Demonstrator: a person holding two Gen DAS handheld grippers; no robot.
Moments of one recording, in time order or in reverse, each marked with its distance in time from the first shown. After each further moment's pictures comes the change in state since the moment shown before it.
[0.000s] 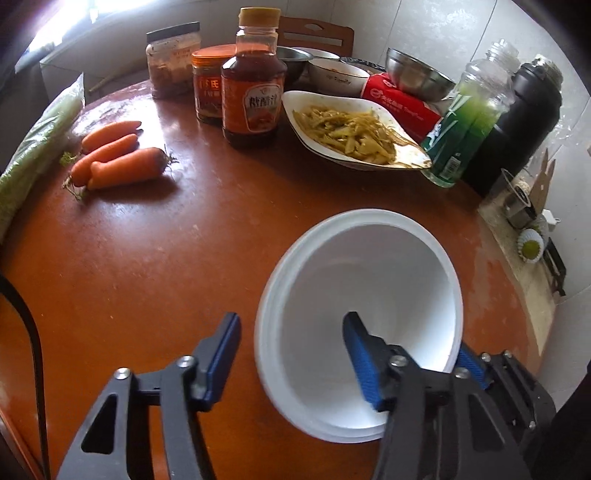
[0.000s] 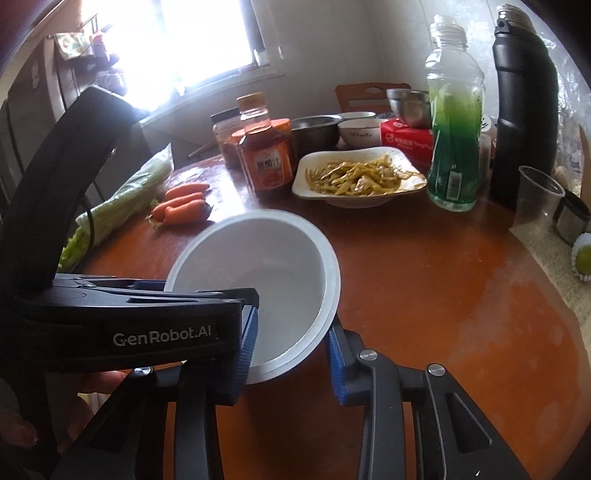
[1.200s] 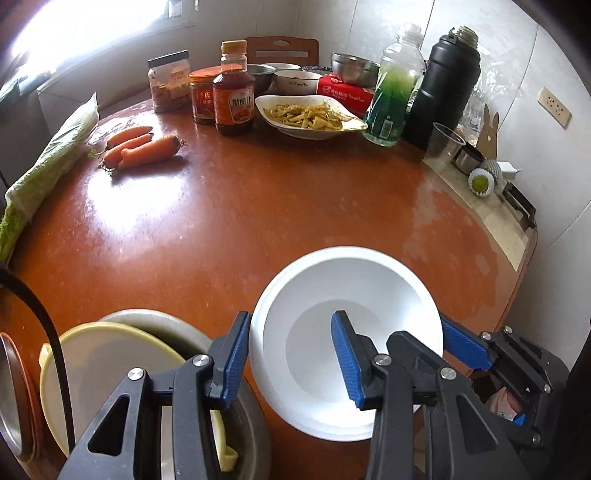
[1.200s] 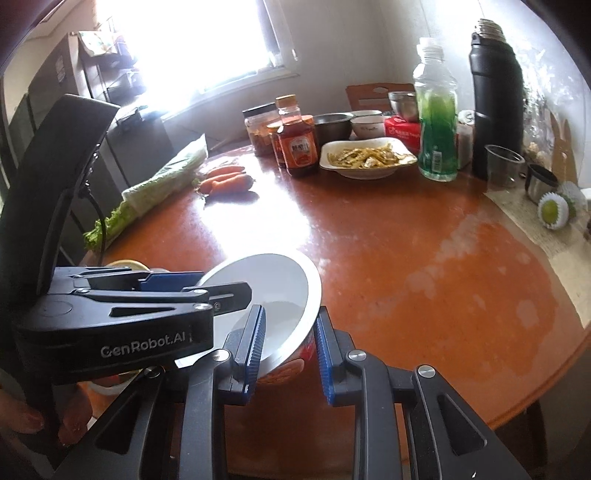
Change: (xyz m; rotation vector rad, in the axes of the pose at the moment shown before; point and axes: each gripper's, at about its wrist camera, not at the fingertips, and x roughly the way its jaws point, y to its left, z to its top) left arm -0.072 -0.018 -0.102 0.113 -0.072 -0.005; right arm -0.091 0.032 -0.066 0.003 0.014 0.020
